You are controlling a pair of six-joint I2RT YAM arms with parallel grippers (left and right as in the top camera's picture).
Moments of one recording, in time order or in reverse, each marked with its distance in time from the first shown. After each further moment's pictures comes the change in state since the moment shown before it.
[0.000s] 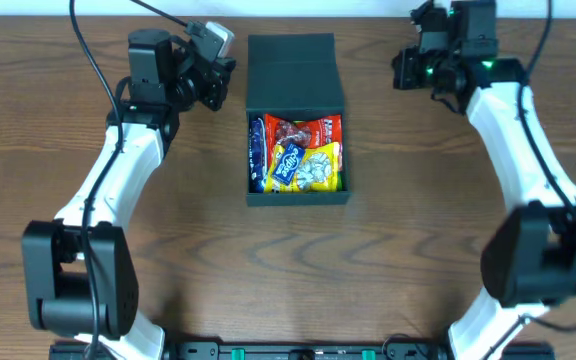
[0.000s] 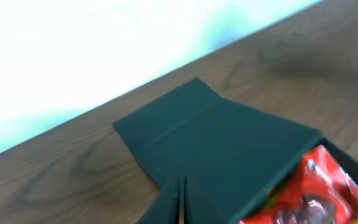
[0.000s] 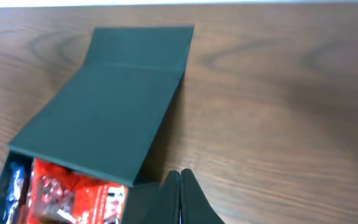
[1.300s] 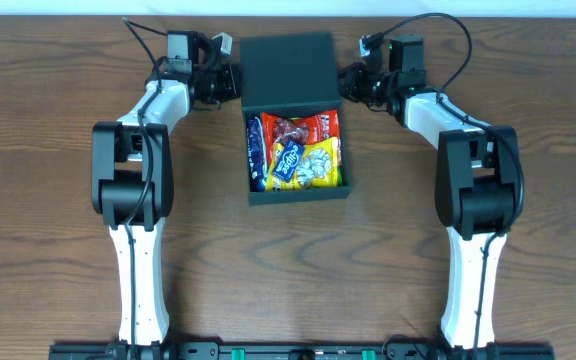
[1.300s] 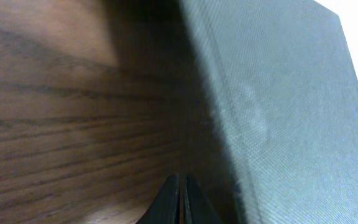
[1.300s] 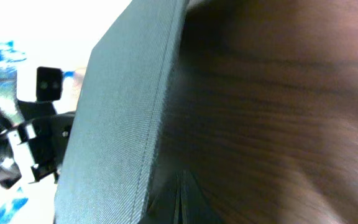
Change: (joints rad) left arm 0.017 0.666 0.517 -0.242 0.209 -0.563; right arm 0.069 0.450 -0.001 0.648 -0.438 0.520
